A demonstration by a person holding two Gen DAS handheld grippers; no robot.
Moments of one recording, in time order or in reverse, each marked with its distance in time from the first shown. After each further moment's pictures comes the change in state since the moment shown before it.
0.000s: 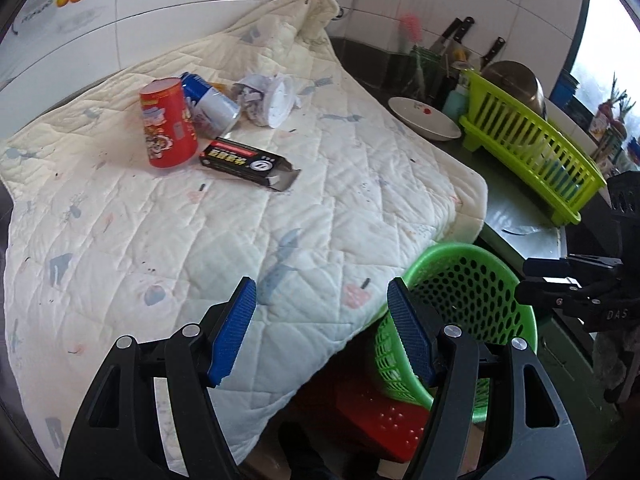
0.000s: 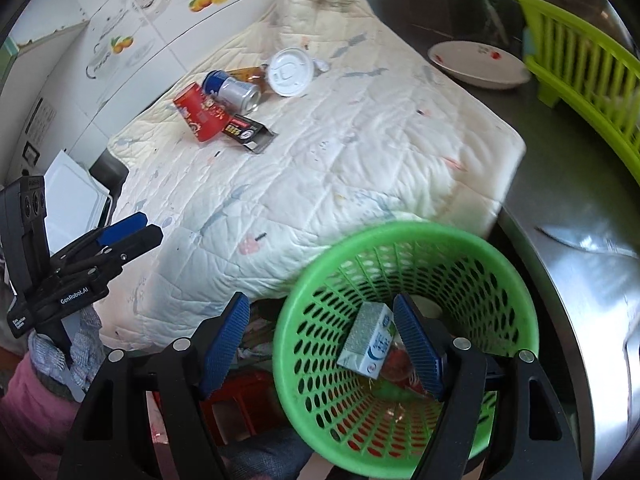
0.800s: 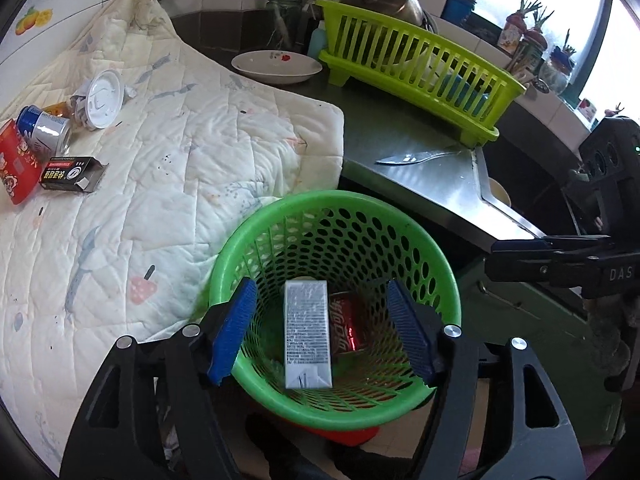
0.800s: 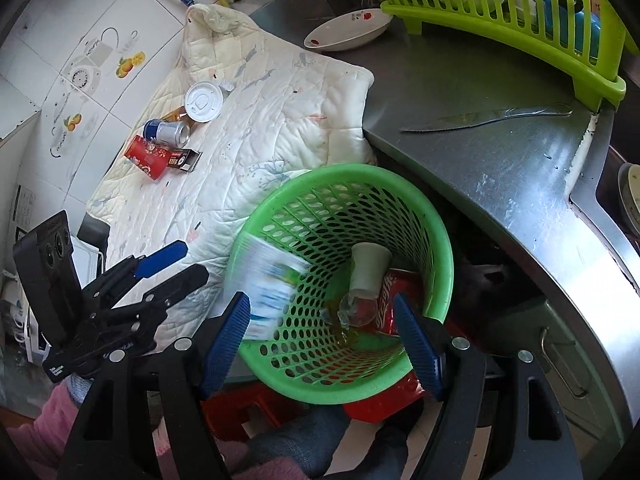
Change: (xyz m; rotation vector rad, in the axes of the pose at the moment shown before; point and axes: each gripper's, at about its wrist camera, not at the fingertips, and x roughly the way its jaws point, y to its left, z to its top) left arm 0.038 -0.153 -0.036 0.254 0.110 -0.255; right arm -0.066 -0.091 -0.084 0.330 -0.037 -0.019
